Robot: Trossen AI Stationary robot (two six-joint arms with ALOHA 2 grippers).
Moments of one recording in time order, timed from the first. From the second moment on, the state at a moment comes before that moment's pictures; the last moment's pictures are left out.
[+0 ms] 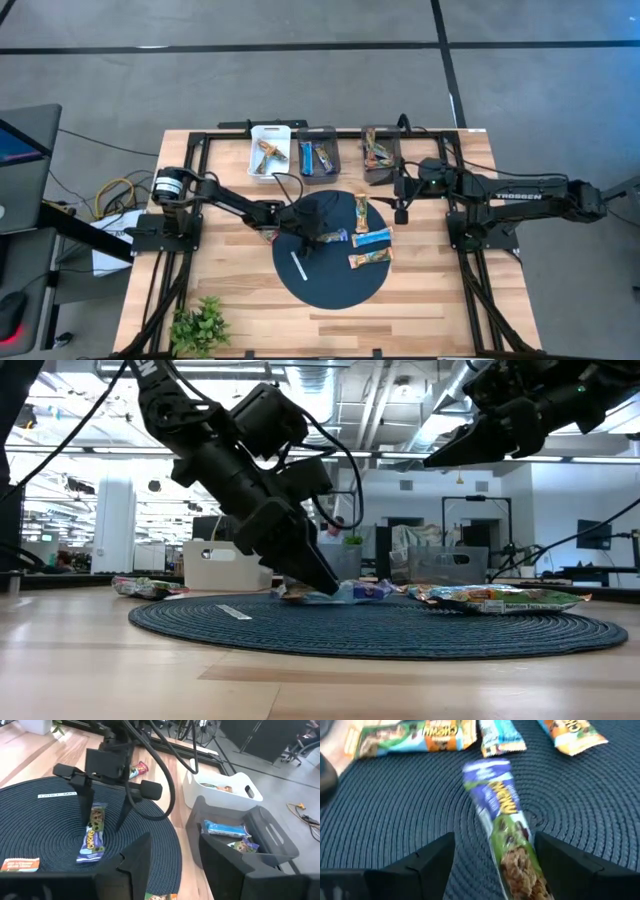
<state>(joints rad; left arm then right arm) -0.01 1.89 0.88 0.30 0.00 0.09 -0.24 0.91 0.48 0.04 -0.13 -0.40</state>
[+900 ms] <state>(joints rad) 0.01 1.88 0.97 0.15 0.04 0.15 -0.24 0.91 0.48 0.02 -0.13 -0.40</state>
